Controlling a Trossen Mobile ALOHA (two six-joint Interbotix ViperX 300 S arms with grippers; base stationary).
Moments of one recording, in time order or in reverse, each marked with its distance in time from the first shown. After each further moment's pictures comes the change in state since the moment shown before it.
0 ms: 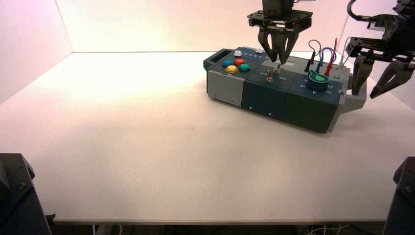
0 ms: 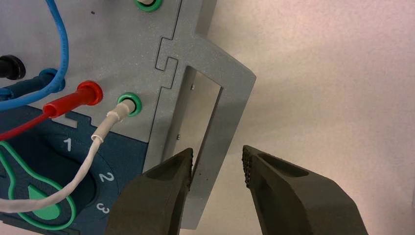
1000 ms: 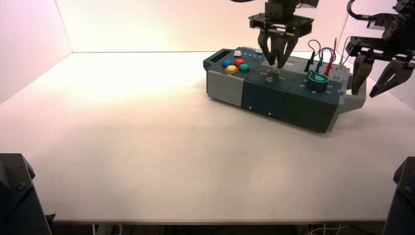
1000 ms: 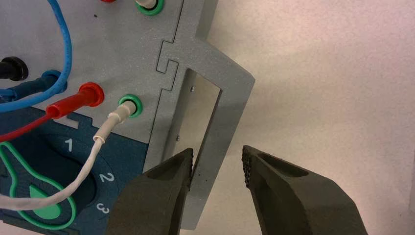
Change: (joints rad) left arm -0.012 0.049 -0.097 0.071 0.094 -0.032; right arm 0.000 0.002 -0.005 0.000 0.002 -0.008
